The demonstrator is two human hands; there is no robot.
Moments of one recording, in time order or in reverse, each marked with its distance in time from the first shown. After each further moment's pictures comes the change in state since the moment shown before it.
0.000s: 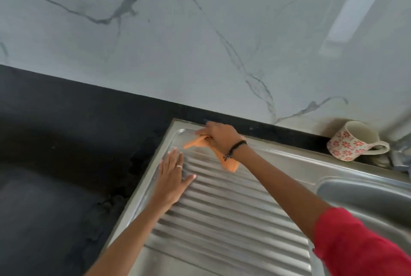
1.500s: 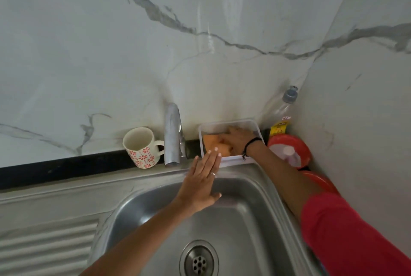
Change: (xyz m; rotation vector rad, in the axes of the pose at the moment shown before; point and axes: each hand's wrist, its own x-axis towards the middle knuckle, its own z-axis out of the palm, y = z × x) left_hand -0.001 0.544 0.191 0.269 -0.095 0.928; right_hand -0.382 0.475 -0.098 -0.102 -0.356 0.634
